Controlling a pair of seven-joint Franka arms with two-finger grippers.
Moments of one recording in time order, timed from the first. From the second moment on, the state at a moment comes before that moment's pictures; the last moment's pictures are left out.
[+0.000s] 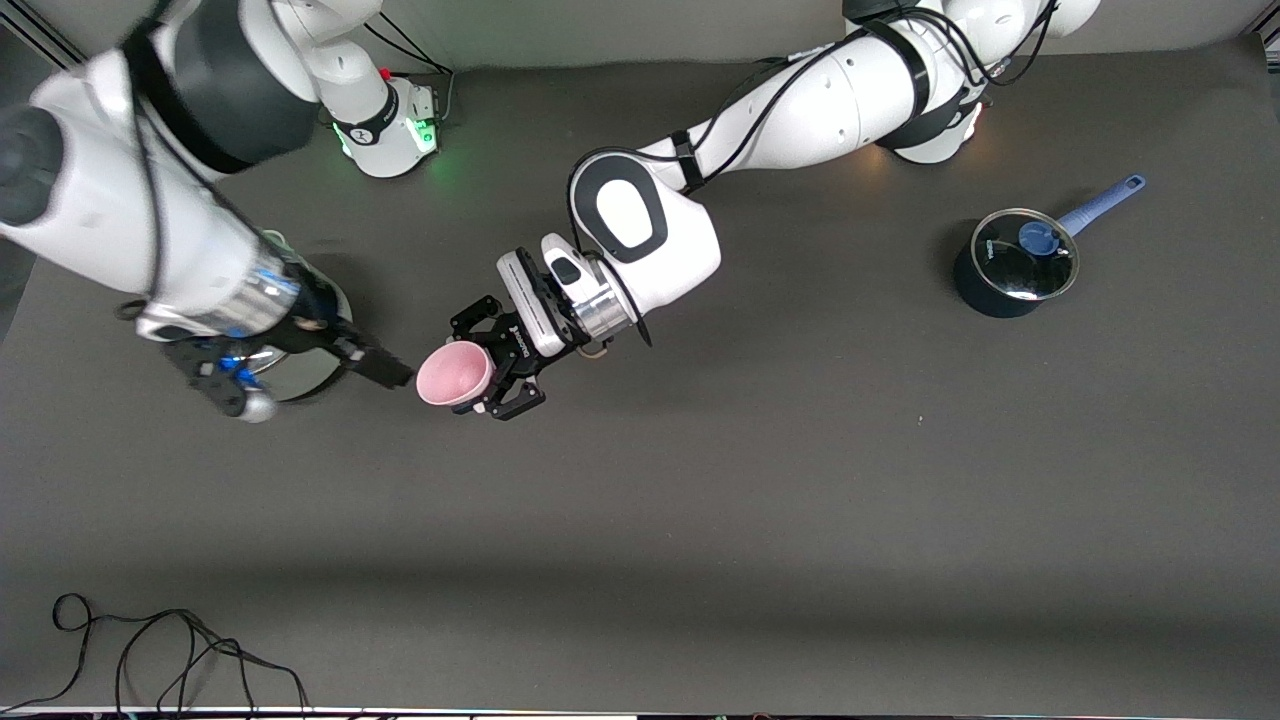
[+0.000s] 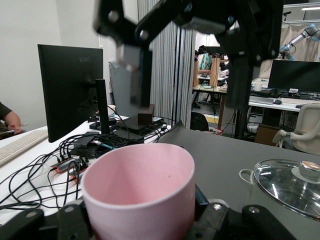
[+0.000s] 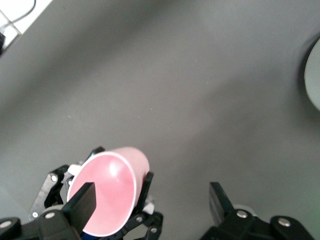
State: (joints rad) left arm -0.52 1.12 -0.96 -0.84 -1.43 3.26 2.21; right arm 0.46 0.28 -0.14 -1.40 0.20 1.69 0.98
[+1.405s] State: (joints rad) left arm -0.53 1.12 -0.96 -0.84 -1.43 3.26 2.21; right arm 0.49 0.30 -0.14 -1.40 0.19 1.67 1.01
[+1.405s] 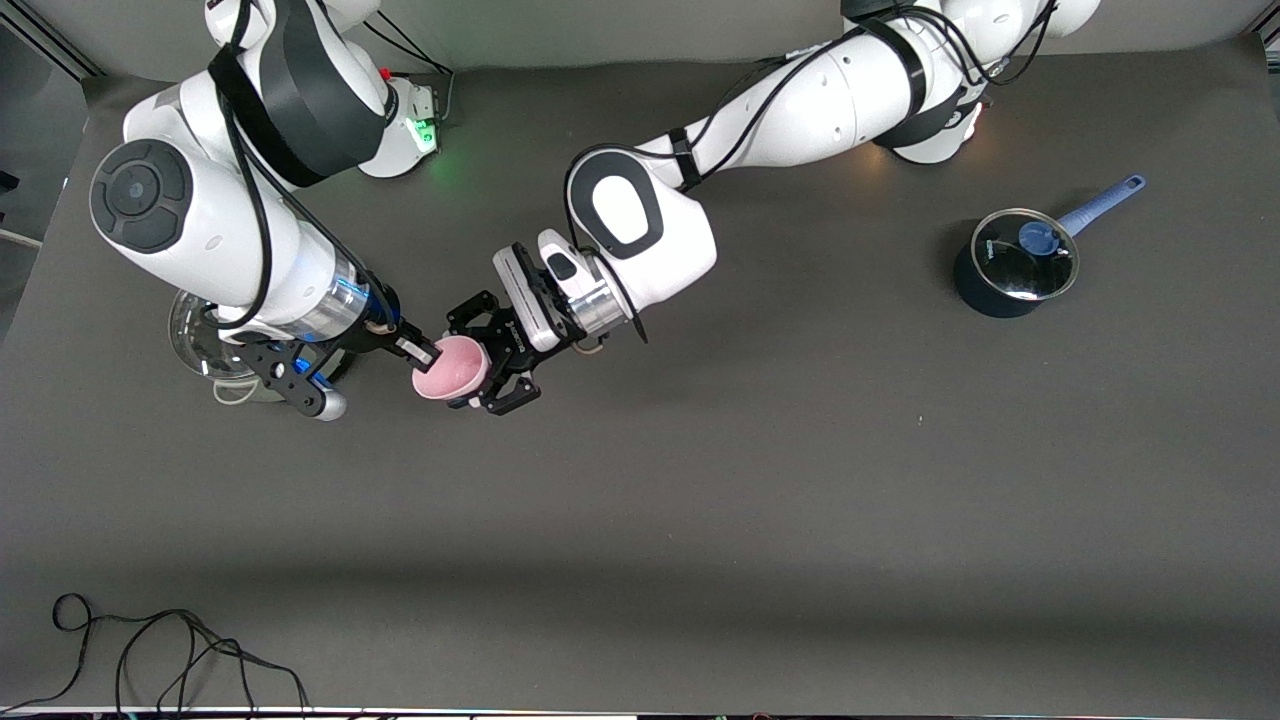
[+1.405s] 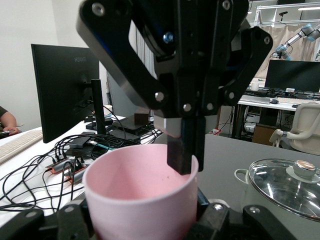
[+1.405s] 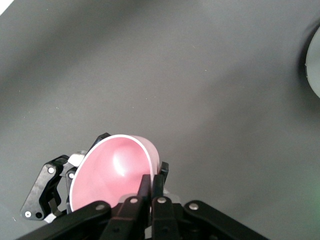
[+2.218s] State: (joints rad) left arm -0.54 1.10 -0.87 -0.83 -1.37 3.26 2.19; right arm 0.49 0.32 -0.14 -1.33 0.08 1.69 1.02
